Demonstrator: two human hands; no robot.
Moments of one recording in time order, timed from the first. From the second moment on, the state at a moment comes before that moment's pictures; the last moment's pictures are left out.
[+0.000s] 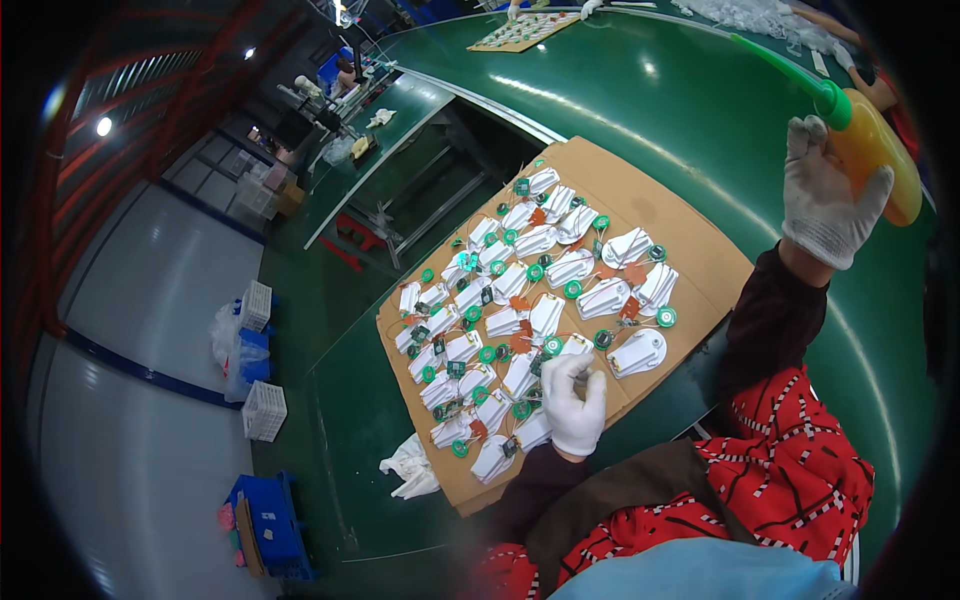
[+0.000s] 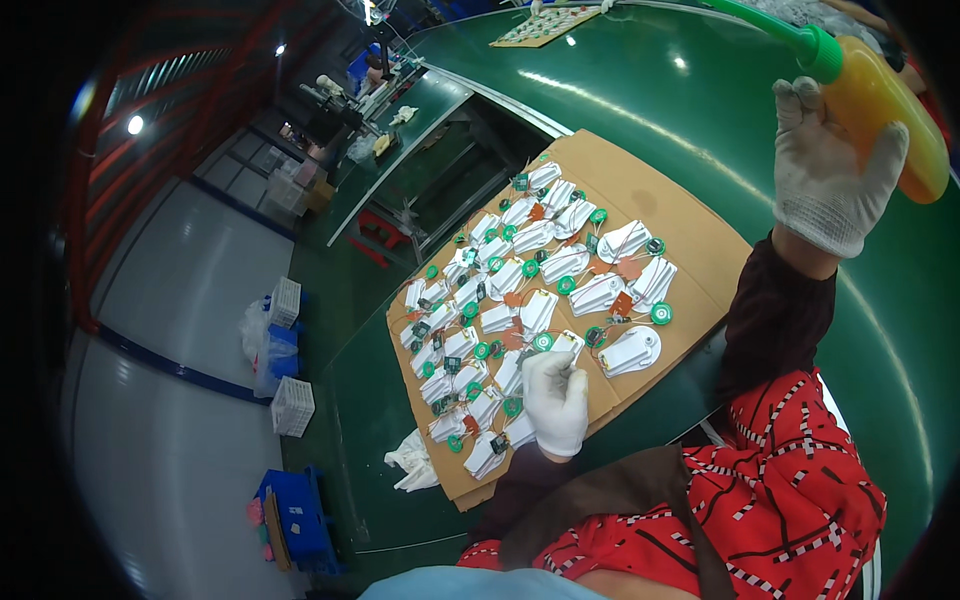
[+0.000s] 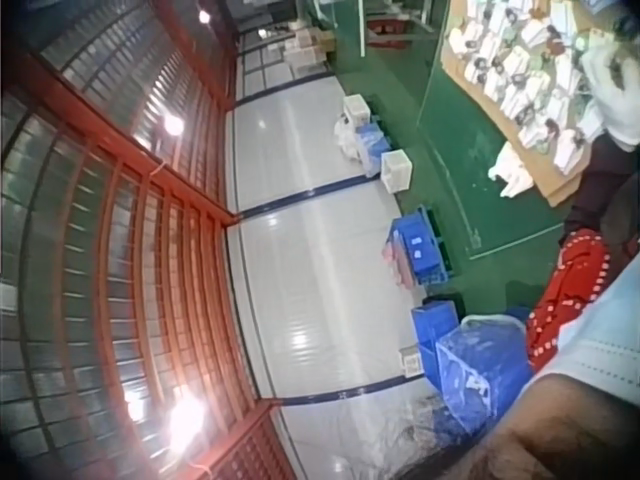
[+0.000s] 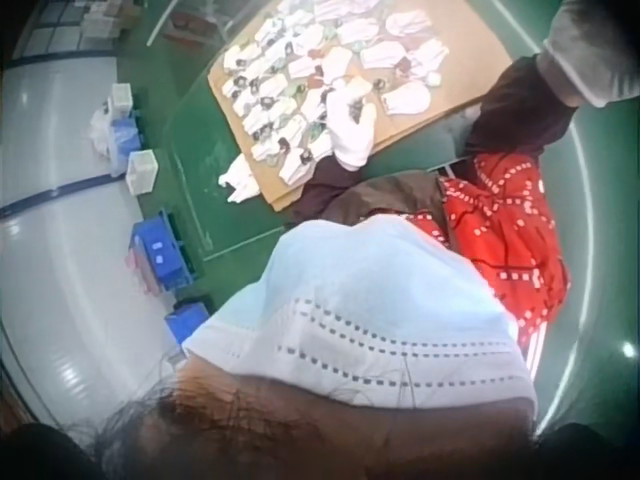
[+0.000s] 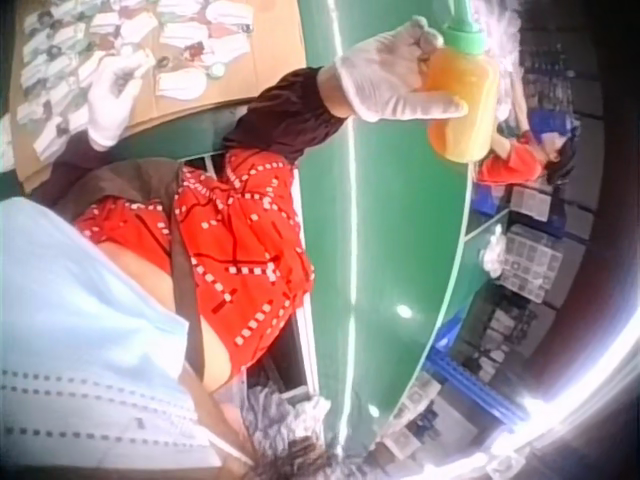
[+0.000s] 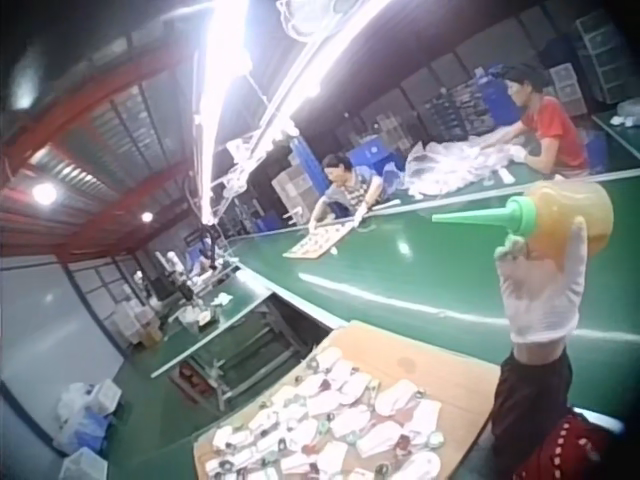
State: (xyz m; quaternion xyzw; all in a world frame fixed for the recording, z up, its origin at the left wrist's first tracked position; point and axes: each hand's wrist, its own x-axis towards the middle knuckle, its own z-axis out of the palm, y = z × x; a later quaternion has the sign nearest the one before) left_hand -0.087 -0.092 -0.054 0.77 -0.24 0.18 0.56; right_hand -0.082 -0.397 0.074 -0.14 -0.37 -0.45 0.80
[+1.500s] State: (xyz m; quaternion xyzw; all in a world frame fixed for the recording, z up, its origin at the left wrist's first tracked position) left_hand -0.088 -0.090 -0.059 0.77 -0.24 0.21 0.55; right_hand -0.082 -0.374 0.078 -0.22 -0.35 -0.55 0.72
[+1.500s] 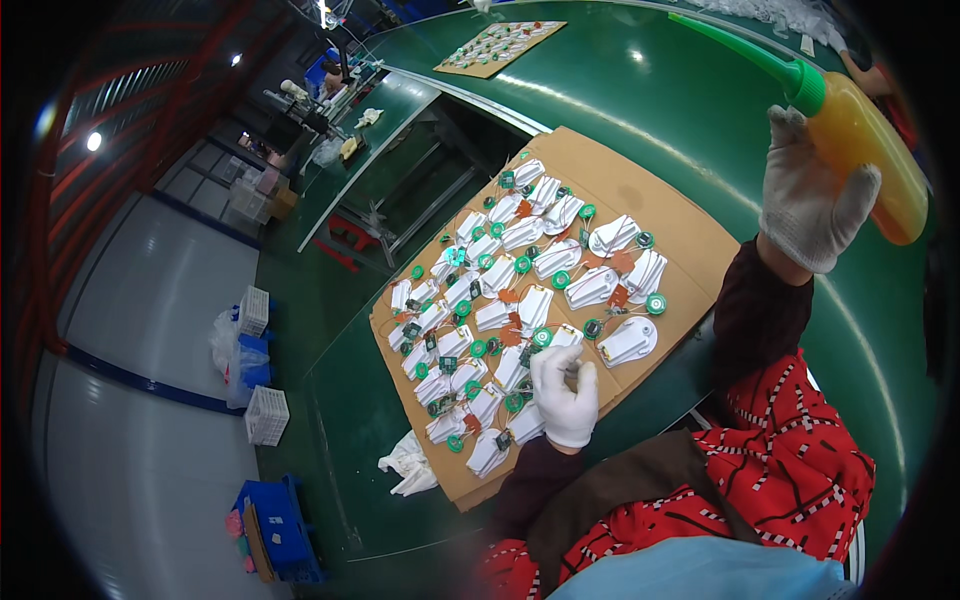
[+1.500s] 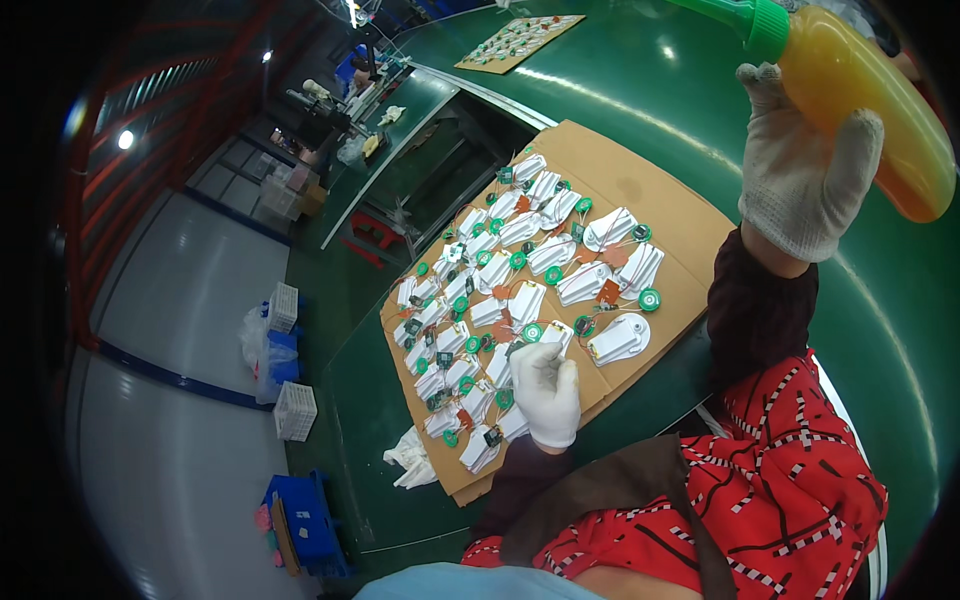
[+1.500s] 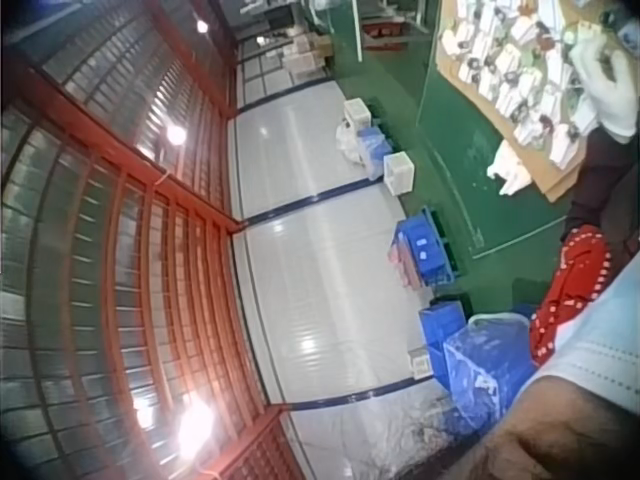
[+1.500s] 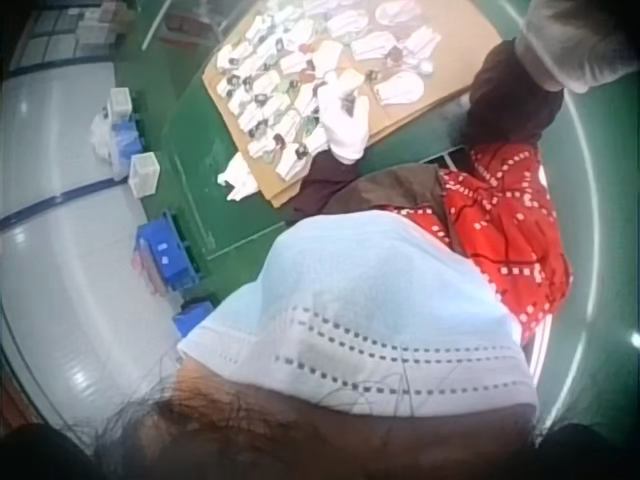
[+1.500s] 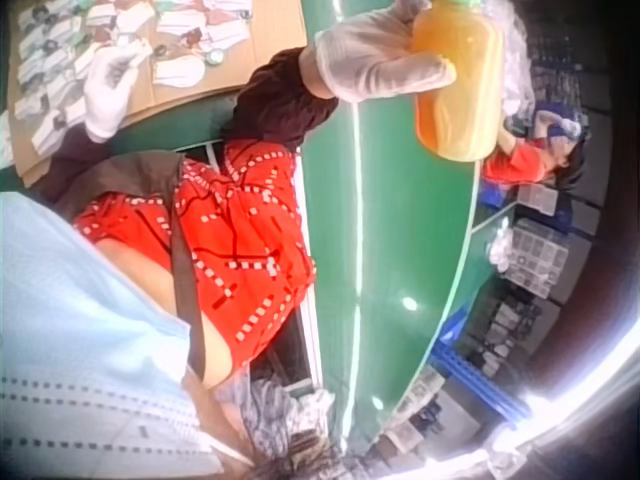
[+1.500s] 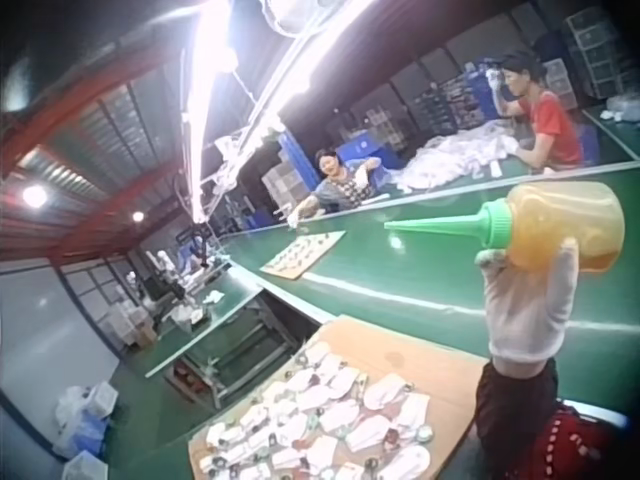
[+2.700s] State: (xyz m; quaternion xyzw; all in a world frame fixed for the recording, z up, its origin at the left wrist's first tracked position) left_hand 0.024 -0.127 -0.001 0.90 -0.44 0.04 0.04; right_hand -0.098 -0.365 0.063 -0.44 -0.31 -0.50 0.68
